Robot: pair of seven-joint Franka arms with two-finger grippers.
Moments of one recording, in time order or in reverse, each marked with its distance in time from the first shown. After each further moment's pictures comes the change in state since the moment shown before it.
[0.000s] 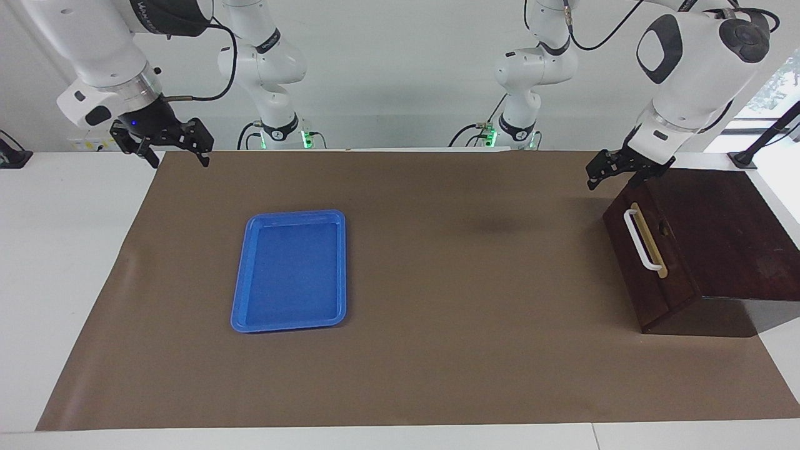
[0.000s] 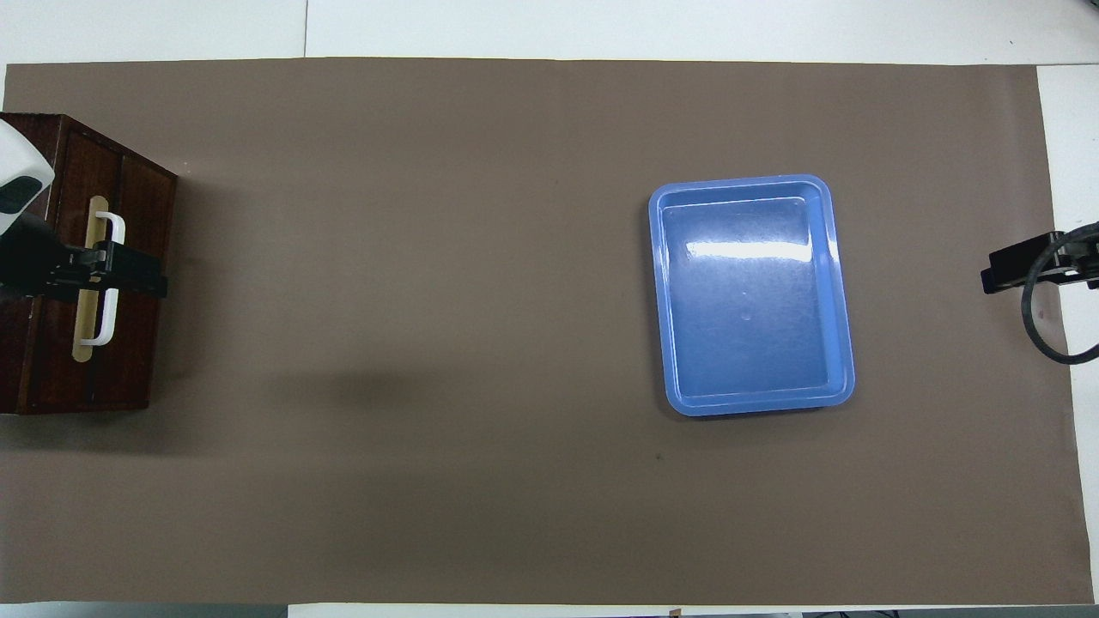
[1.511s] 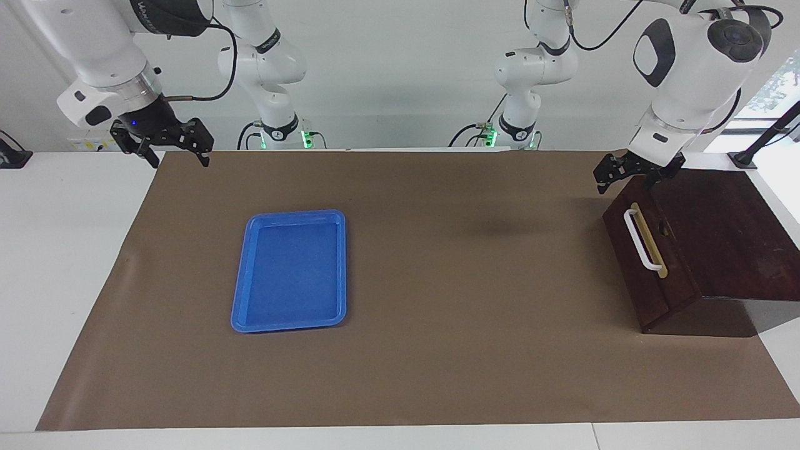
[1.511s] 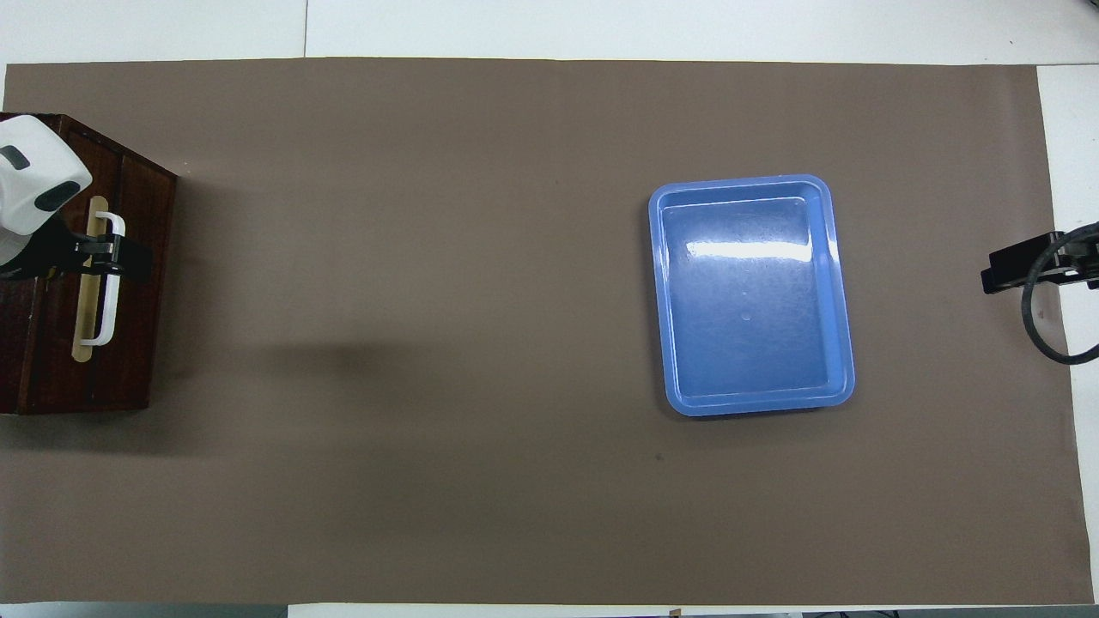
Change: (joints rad) left arm -0.014 0.055 -0.002 -0.060 0.258 0.159 0.020; right arm 0.000 0.000 0.000 0.000 0.000 0.000 0.000
